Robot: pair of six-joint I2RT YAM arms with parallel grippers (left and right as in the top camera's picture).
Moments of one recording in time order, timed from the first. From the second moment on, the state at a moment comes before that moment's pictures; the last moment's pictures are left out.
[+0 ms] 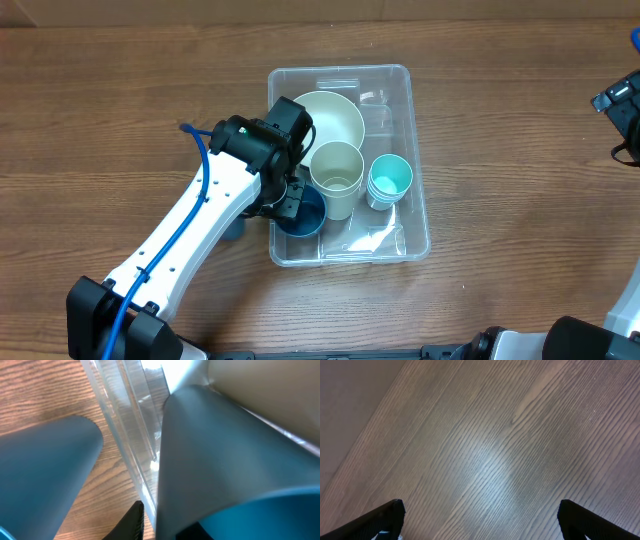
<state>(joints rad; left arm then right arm) -0.51 1.64 1.45 -1.33 0.02 -0.26 -0.43 1.53 1.81 -1.27 0.11 0.56</state>
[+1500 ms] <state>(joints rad) 0.02 1.61 1.37 -1.40 0.02 -0.20 -0.43 1.53 1.81 -1.27 0.11 0.56</state>
